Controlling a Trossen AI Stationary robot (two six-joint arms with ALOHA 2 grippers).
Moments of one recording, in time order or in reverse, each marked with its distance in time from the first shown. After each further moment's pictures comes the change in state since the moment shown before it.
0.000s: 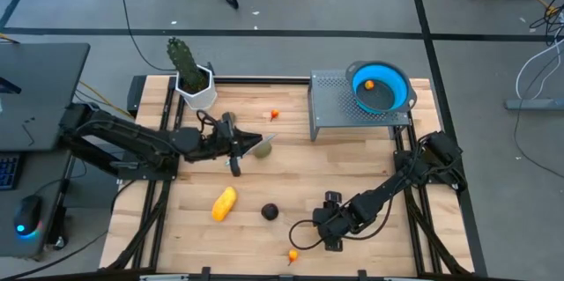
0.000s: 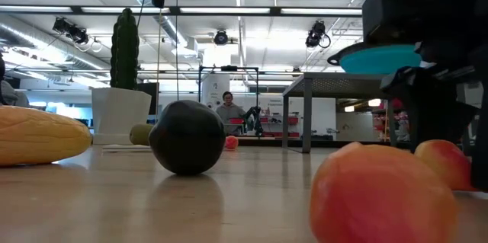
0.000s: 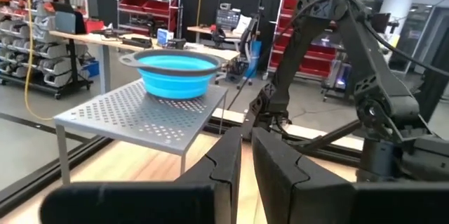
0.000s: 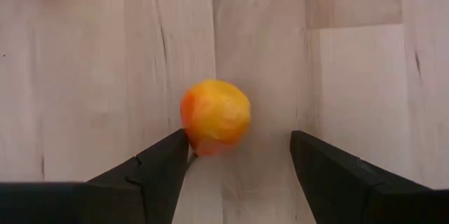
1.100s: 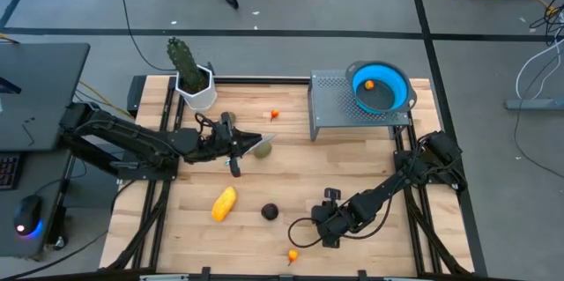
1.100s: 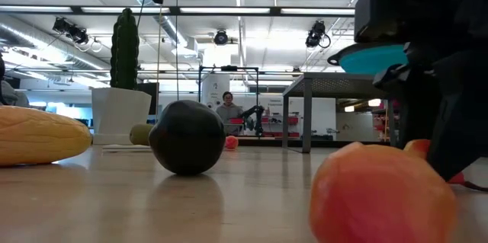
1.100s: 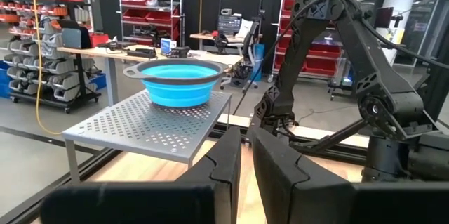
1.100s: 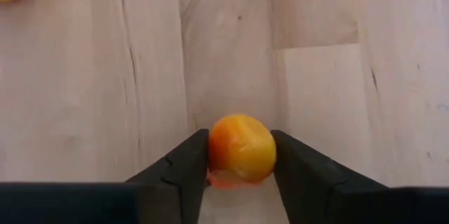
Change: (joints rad) left arm -0.010 0.000 0.000 0.020 -0.027 0.074; right arm -0.001 0.000 -0.001 -0.008 0.081 -0.005
